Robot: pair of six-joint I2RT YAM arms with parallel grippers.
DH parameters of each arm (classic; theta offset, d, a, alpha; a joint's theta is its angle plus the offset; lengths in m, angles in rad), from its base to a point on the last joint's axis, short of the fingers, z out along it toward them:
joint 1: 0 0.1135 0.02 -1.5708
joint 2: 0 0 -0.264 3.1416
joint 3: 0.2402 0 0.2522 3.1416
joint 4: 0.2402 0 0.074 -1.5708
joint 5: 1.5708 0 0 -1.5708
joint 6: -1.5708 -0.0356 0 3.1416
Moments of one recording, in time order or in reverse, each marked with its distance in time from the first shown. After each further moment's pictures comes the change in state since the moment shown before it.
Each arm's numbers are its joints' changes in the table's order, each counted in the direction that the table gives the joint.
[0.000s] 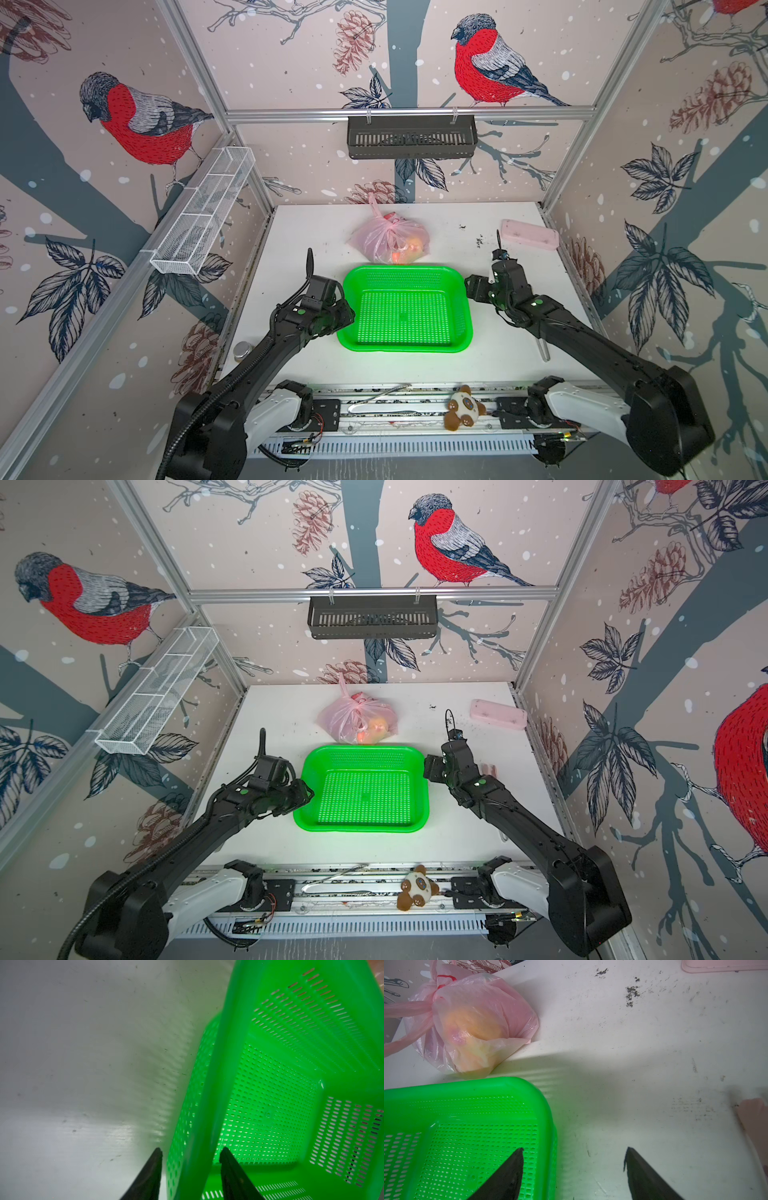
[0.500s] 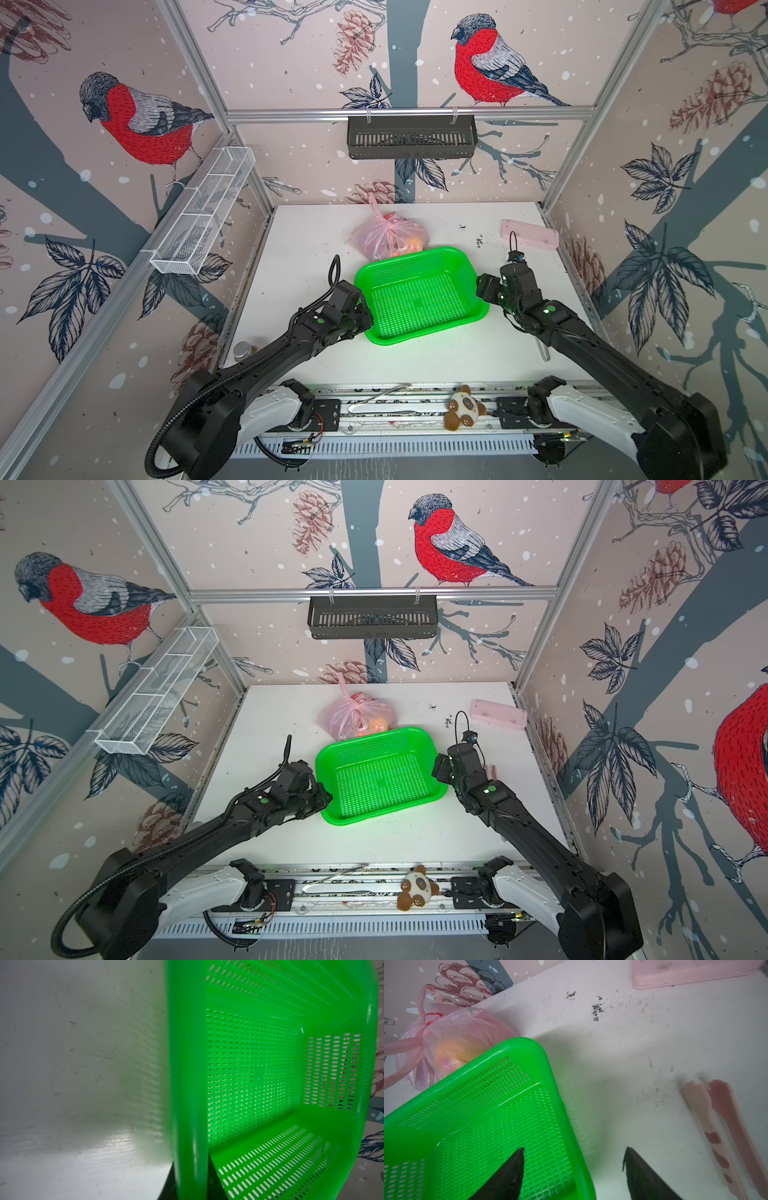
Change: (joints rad) left arm -0.249 0.035 -0.069 -0.240 -0.064 0.244; right arm 0.000 -0.151 0.012 0.138 0.155 -0.121
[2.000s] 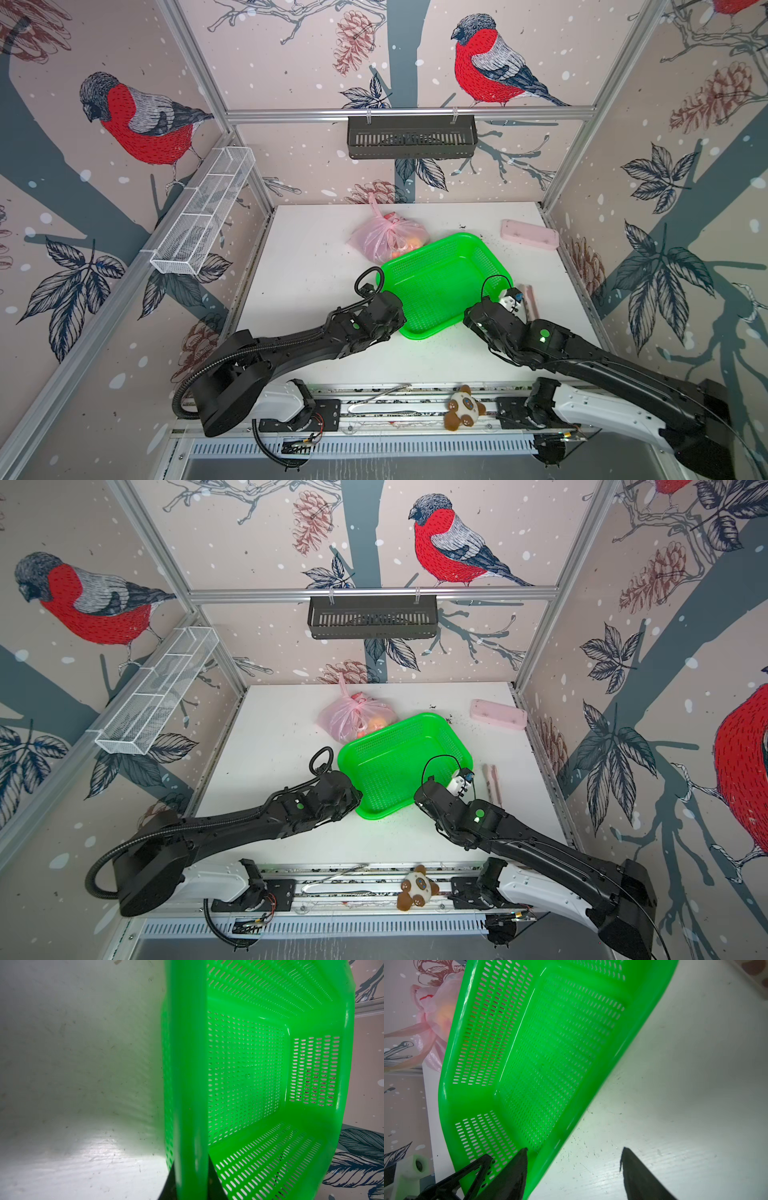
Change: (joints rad) left arm -0.321 0.235 0.105 -0.226 -0.245 0.388; right arm 0.512 -0.070 0.005 0.351 0.189 -0.824
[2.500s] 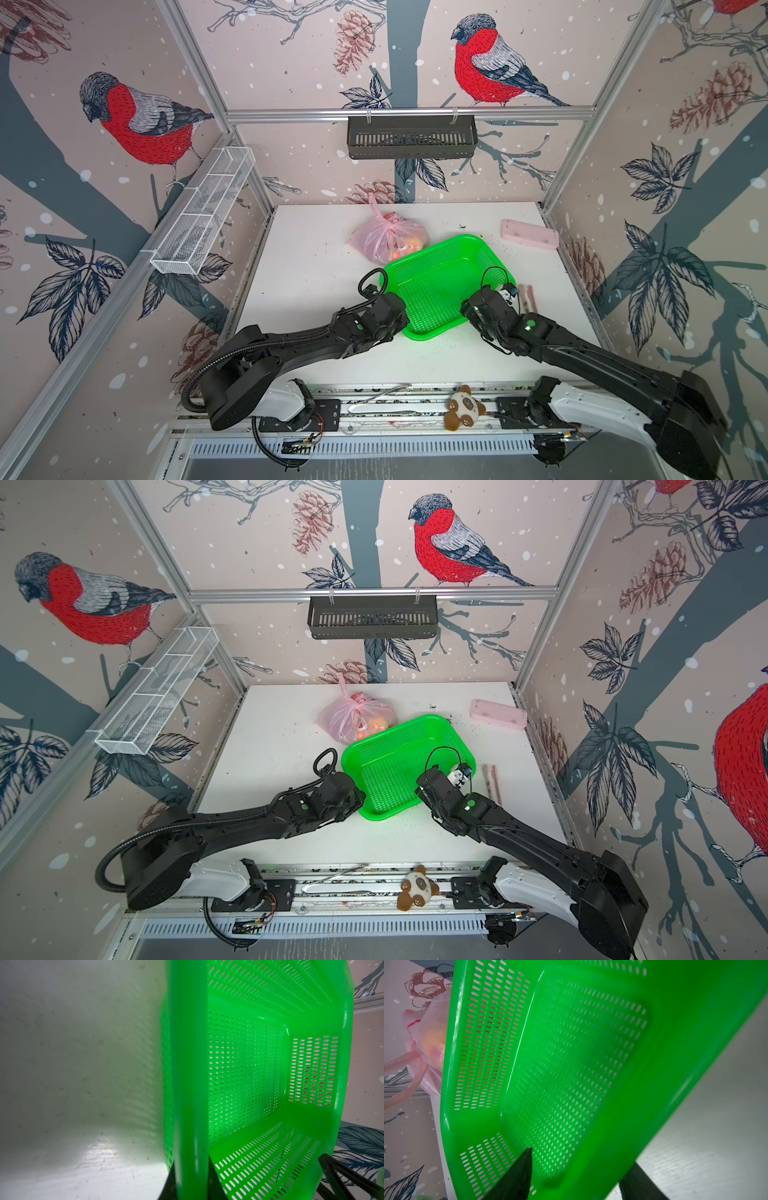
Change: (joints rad) left arm -0.017 0.046 -0.002 -0.063 0.002 0.005; right arm -0.154 0.130 -0.062 -0.254 -0.108 0.055
